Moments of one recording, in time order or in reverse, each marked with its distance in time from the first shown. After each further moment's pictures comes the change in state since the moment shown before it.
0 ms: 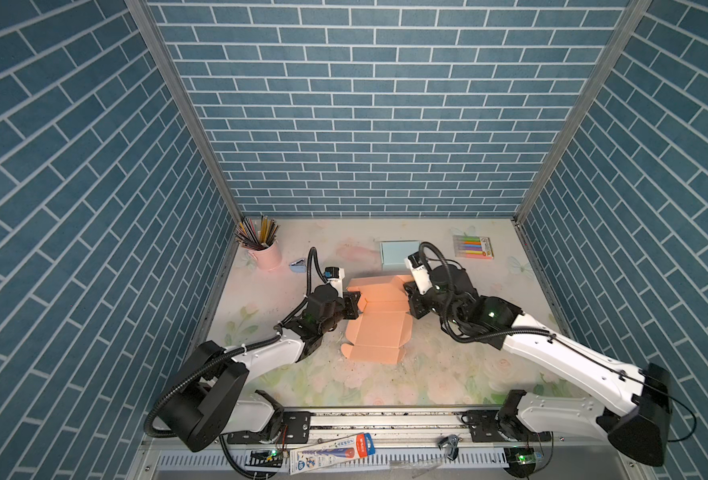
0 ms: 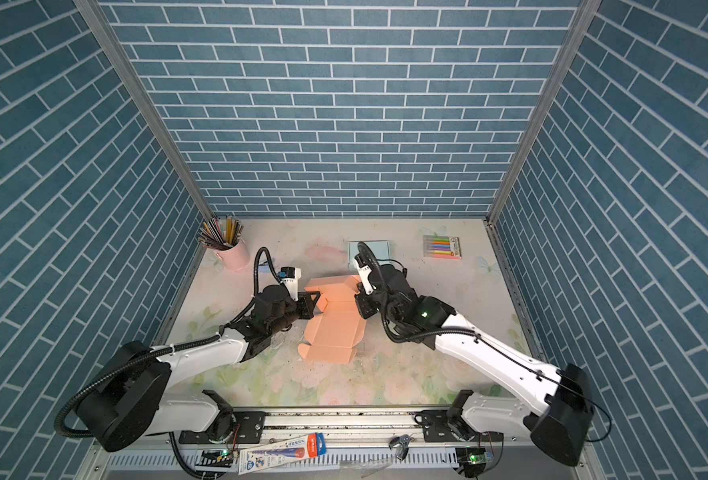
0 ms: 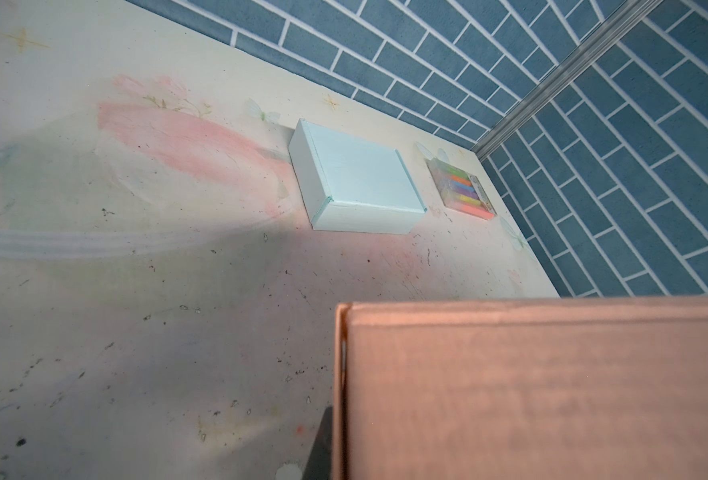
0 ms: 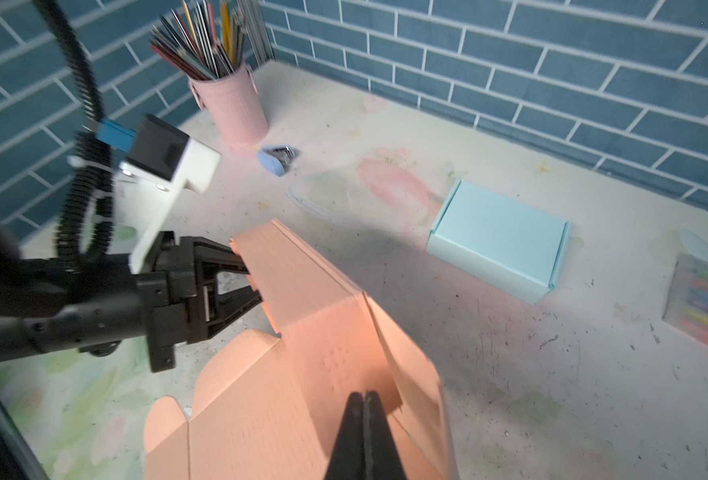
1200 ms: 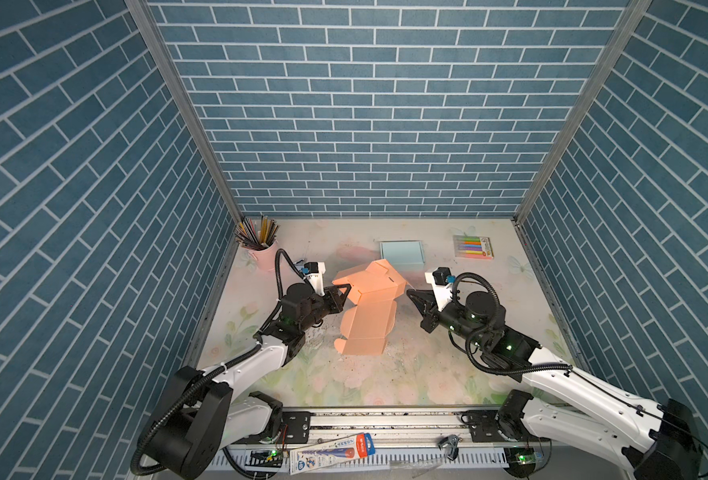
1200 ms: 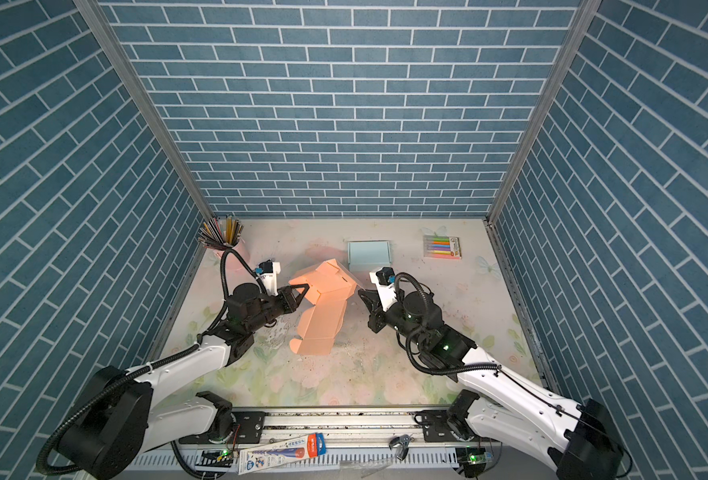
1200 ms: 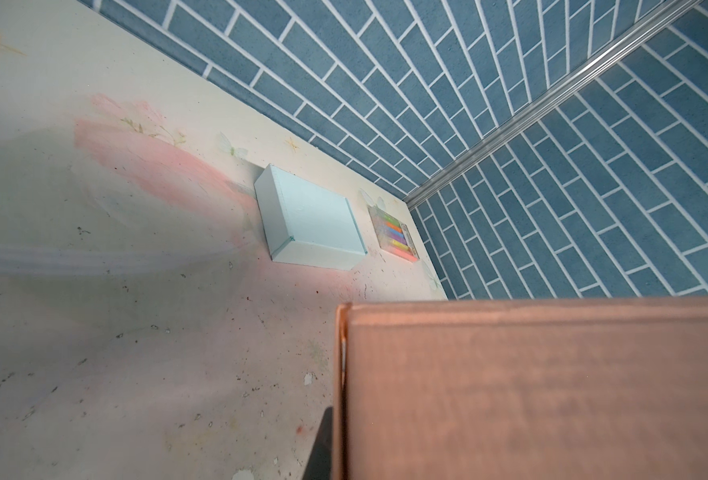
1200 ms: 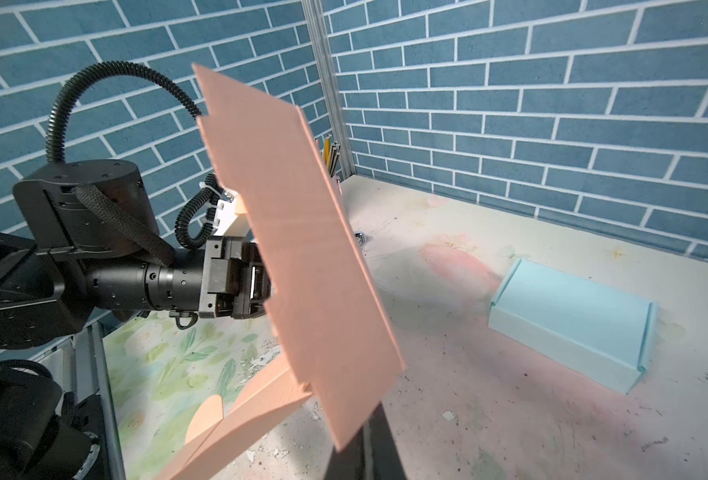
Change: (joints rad) left arm 0.175 -0.140 -0.072 0.090 0.267 -0.151; right arm -0.062 -0.218 -0.386 0.514 -0.232 0.017
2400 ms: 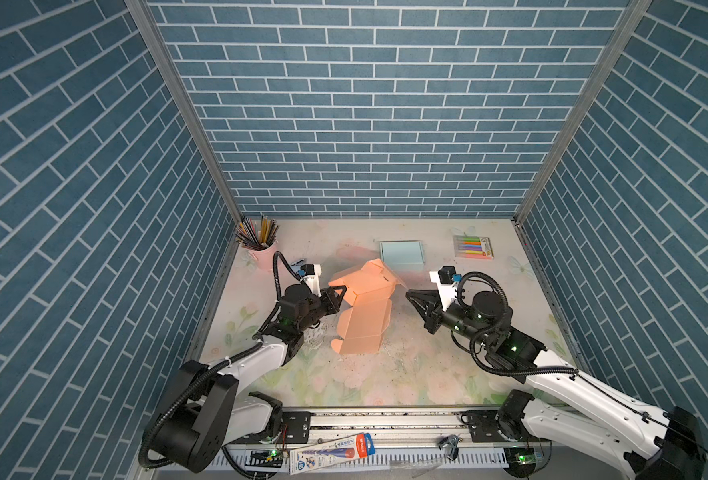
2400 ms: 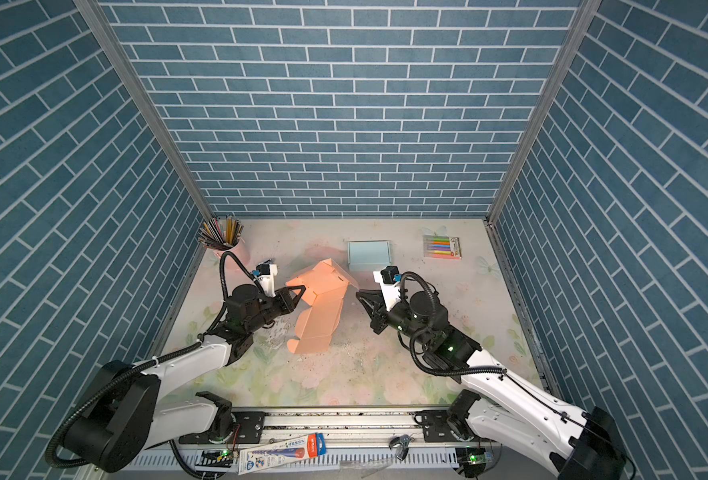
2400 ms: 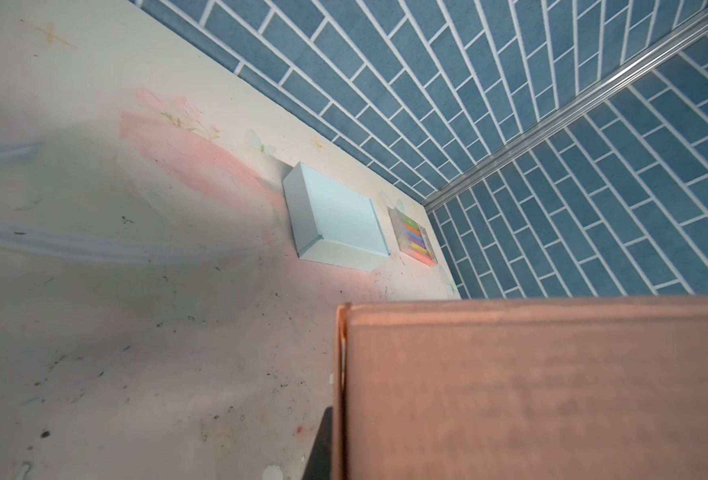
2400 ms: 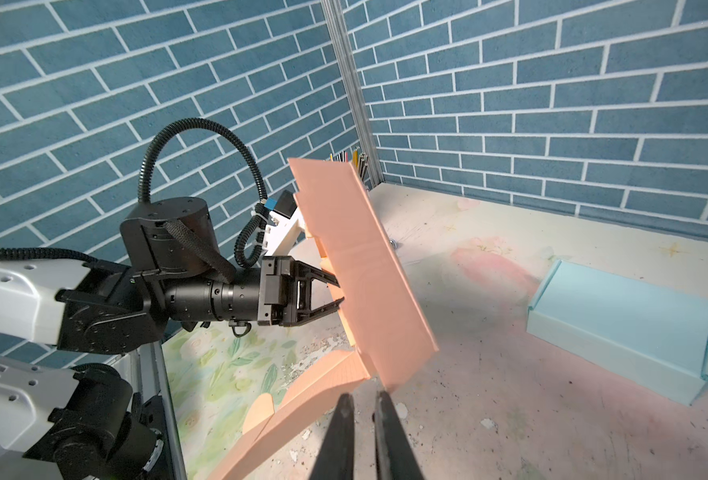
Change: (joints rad) left arm 0.043 0.045 -0.025 0.029 -0.004 0.002; right arm -0.017 -0.046 0.001 -0.021 -0.093 0.077
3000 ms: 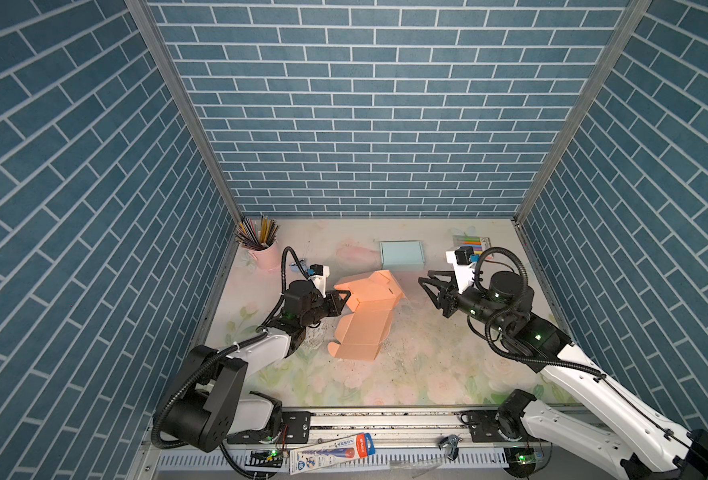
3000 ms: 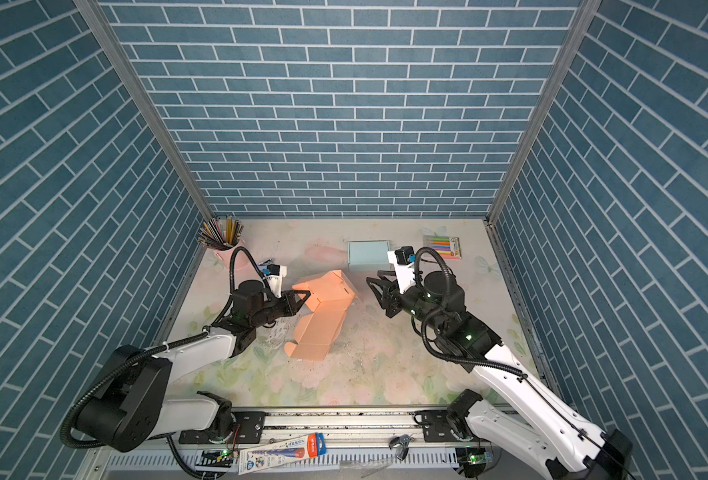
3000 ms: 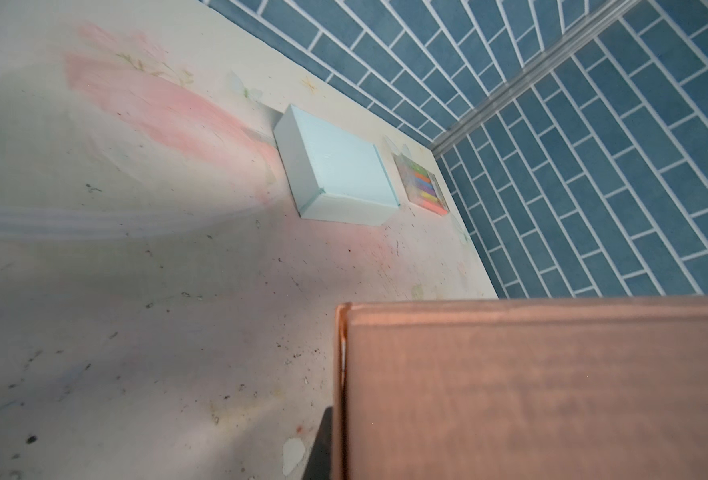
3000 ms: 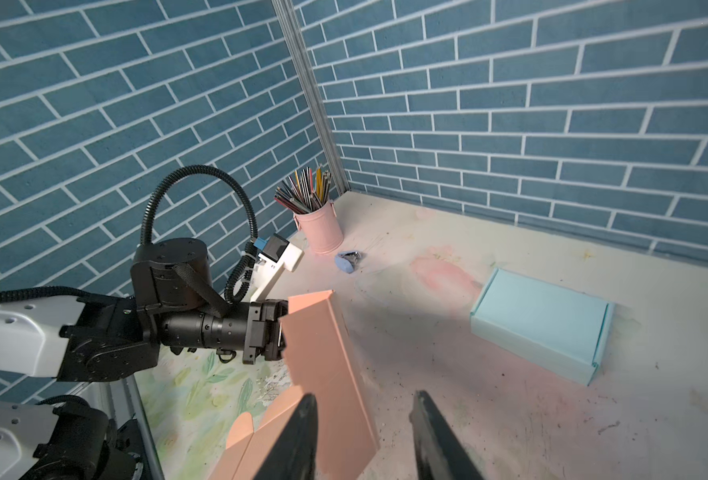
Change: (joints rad) left arm 0.021 0.088 0.048 -0.065 0.142 0.137; right arm -0.142 0.001 0.217 -0.283 -0.051 -0.037
